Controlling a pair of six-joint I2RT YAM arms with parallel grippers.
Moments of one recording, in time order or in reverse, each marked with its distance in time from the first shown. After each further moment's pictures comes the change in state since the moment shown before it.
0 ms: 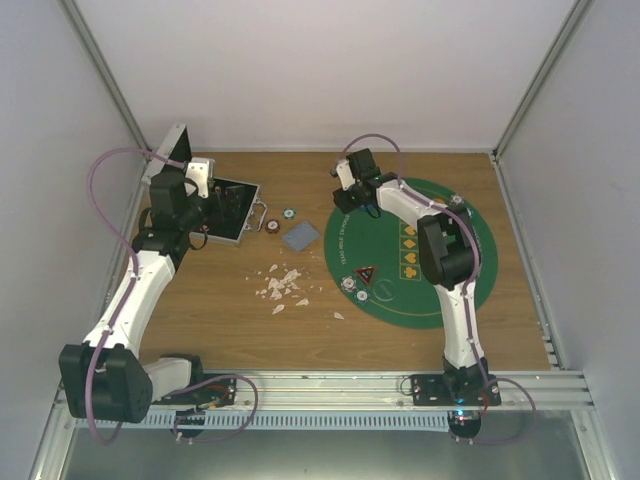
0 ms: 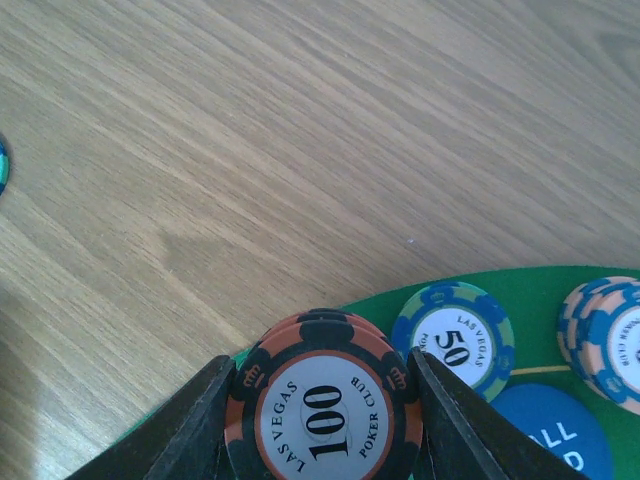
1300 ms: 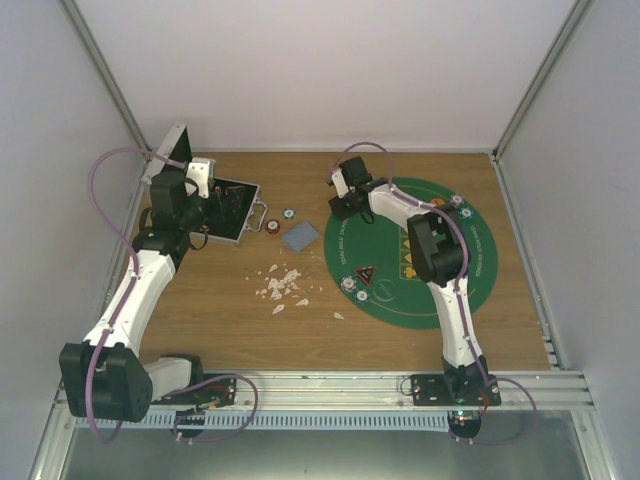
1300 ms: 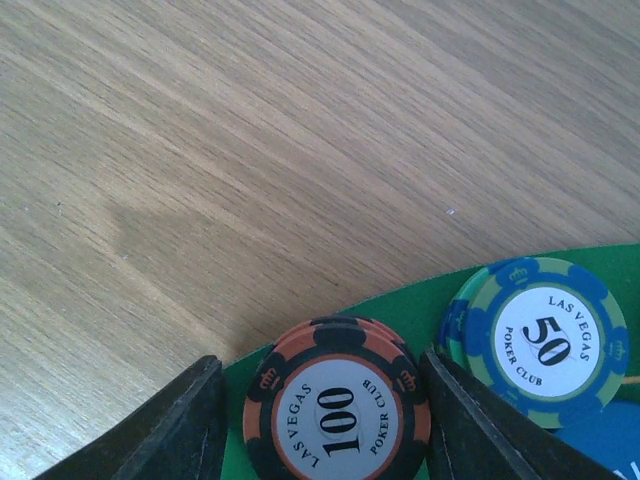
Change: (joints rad) left arm 0.000 0.007 0.000 0.000 0.006 0.000; right arm 0.024 0.084 0.024 -0.002 0.055 0.014
